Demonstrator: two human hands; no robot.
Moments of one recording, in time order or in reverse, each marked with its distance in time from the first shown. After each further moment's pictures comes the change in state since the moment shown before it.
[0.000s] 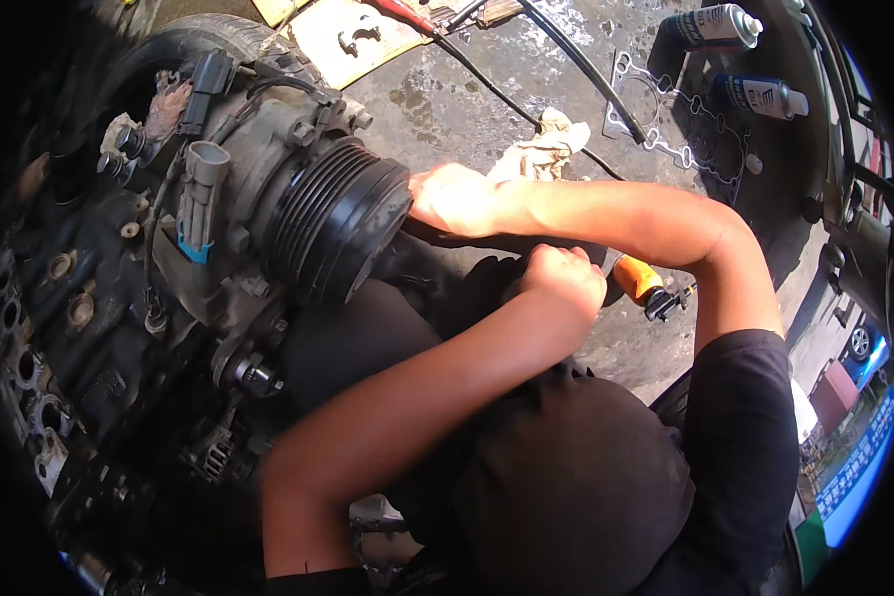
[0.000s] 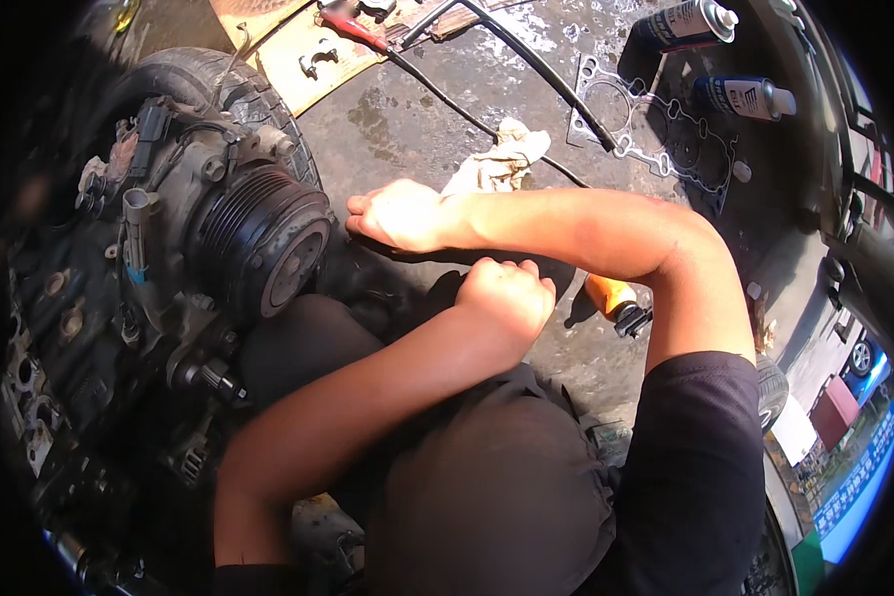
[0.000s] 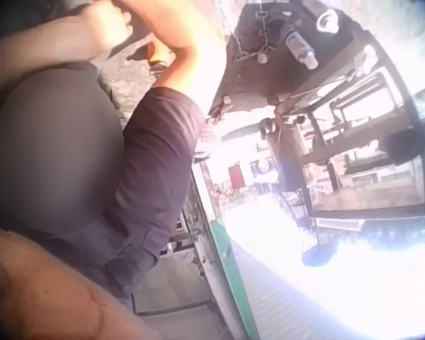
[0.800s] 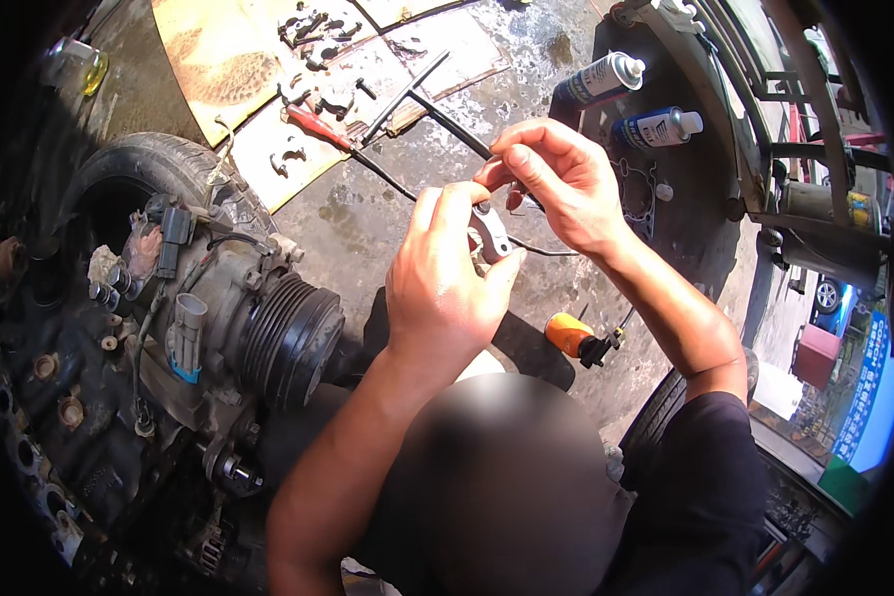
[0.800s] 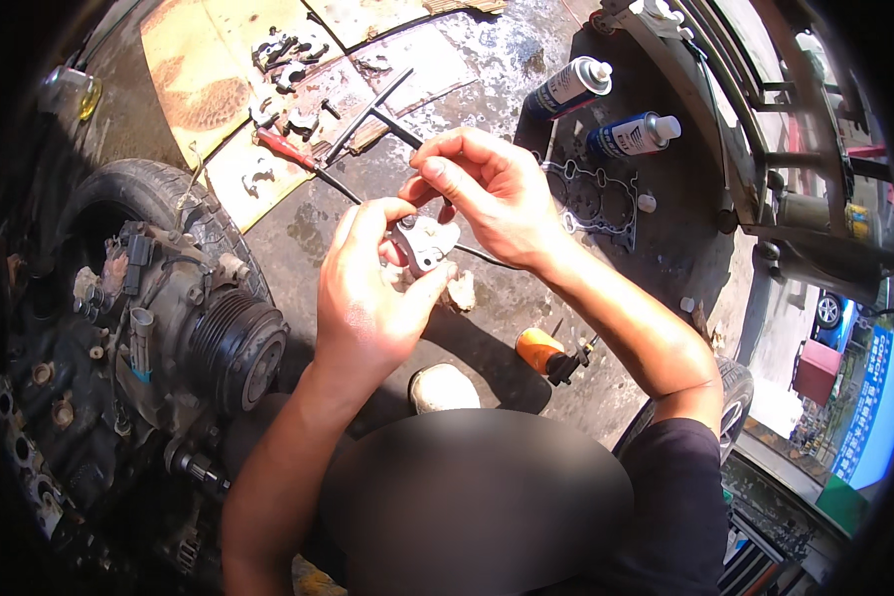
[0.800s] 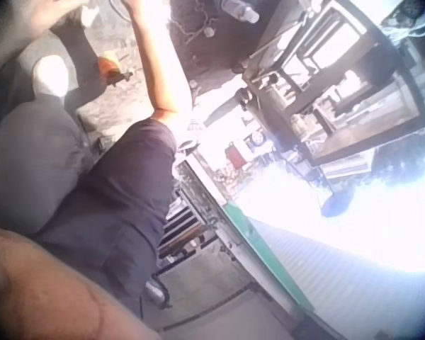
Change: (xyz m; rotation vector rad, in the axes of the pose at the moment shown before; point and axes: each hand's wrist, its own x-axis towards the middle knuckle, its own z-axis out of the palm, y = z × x) left_hand -0.002 -0.049 -0.104 -0.741 0.940 -0.027; right_hand -0.143 -0.032 -0.174 0.826 0.868 0.189
